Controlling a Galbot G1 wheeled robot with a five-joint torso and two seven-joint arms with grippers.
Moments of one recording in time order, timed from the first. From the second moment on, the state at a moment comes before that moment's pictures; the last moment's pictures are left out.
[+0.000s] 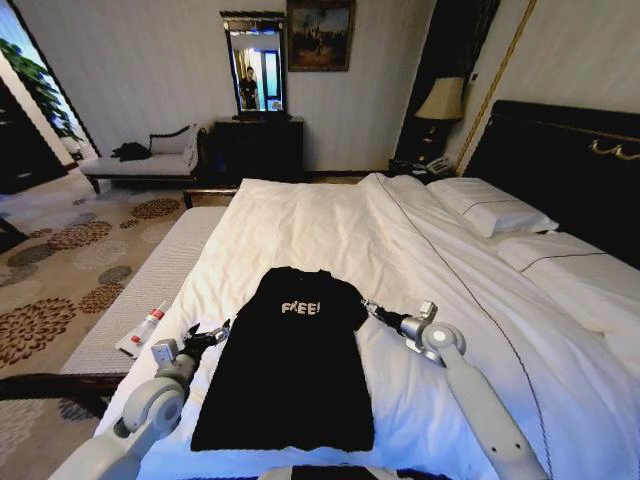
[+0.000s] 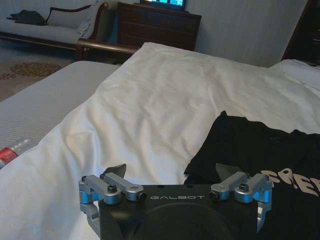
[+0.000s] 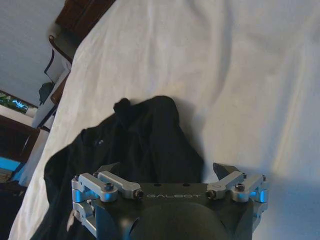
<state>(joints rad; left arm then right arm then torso) 1.52 -0.84 -0.48 -2.09 -0.93 0.23 -0.43 -1.03 1.11 0.45 1.60 1.38 -0.67 0.21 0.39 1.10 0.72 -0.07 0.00</state>
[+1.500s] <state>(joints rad) 1.57 -0.88 -0.57 -2.13 -0.95 0.24 -0.43 -0.97 1.08 0.41 1.53 1.25 -0.62 0.17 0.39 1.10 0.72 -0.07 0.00</state>
